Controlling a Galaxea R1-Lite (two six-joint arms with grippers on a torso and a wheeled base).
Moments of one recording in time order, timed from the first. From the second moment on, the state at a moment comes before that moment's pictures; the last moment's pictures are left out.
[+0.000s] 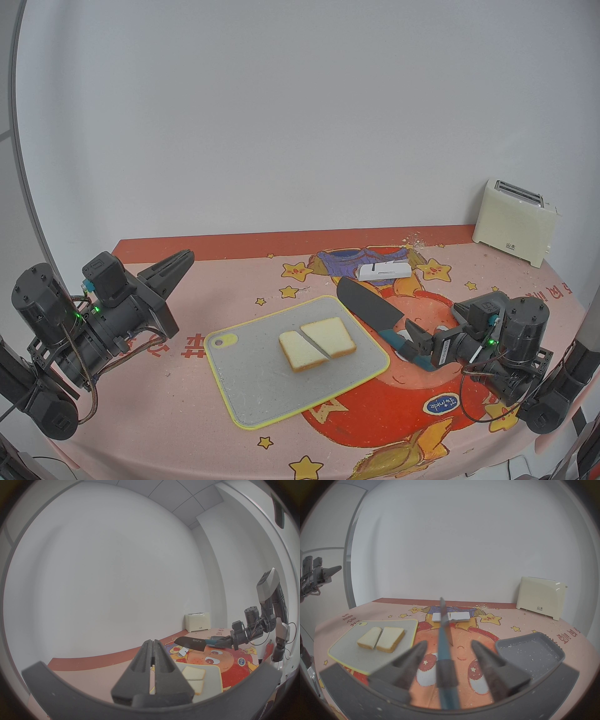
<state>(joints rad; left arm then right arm) -0.34 1.67 -0.29 -1.51 -0.22 0.04 0.54 1.91 -0.26 -1.38 -0.29 0.10</state>
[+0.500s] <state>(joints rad) -0.38 1.67 -0.30 -1.51 -0.23 0.00 0.59 1.77 -0.29 -1.37 -0.25 0.12</state>
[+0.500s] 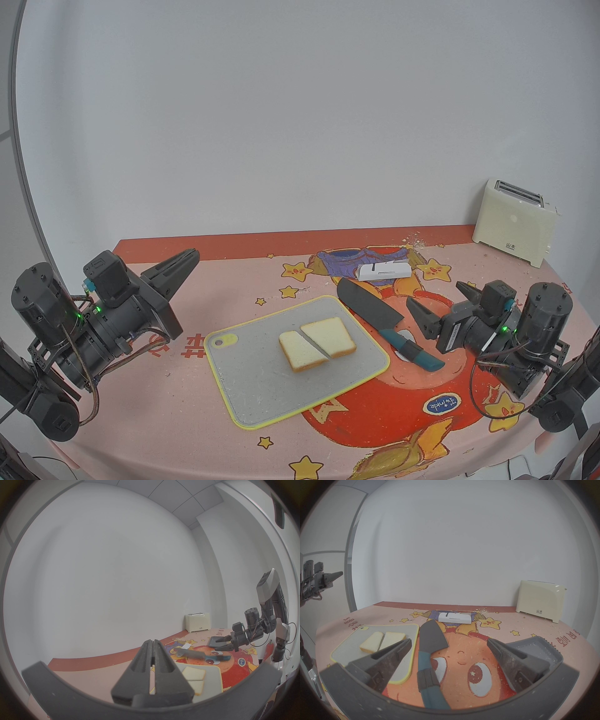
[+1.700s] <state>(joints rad) -0.54 1.79 -0.34 -1.55 -0.27 -0.41 0.65 1.57 -0.52 -0.89 0.08 0.60</state>
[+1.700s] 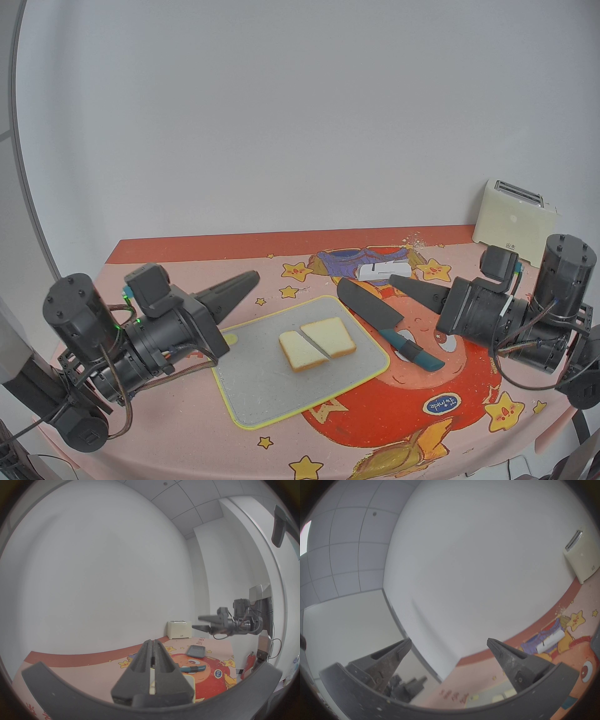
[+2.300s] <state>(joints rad) -0.58 1.86 -0.48 -1.17 -0.23 -0.54 0.59 1.61 -0.75 -0.52 0.11 0.42</state>
